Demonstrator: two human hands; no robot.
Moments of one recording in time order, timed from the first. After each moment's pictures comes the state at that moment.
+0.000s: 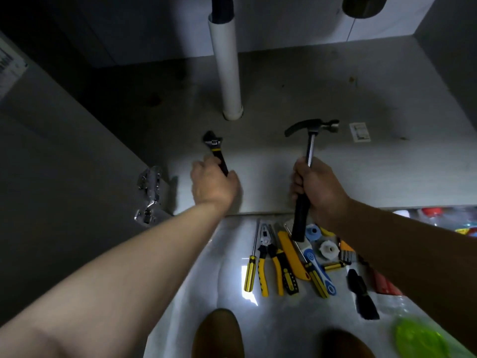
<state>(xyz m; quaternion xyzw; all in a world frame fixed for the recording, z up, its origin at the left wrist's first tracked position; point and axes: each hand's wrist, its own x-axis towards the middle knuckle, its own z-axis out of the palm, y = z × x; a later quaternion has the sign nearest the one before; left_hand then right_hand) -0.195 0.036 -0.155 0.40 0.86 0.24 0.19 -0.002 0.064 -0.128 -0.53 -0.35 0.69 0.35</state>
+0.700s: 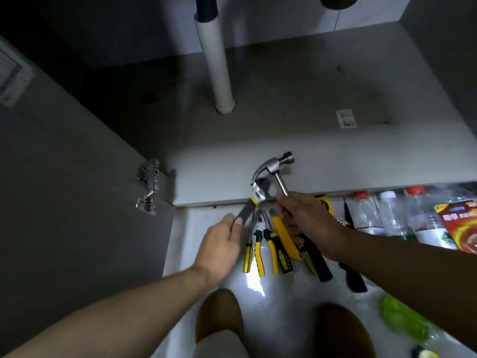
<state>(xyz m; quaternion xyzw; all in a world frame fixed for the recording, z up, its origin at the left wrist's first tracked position) -0.153 -0.103 -0.163 0.49 0.76 0.23 0.36 0.035 -0.011 -0.133 -0.49 -0.43 0.73 0.20</state>
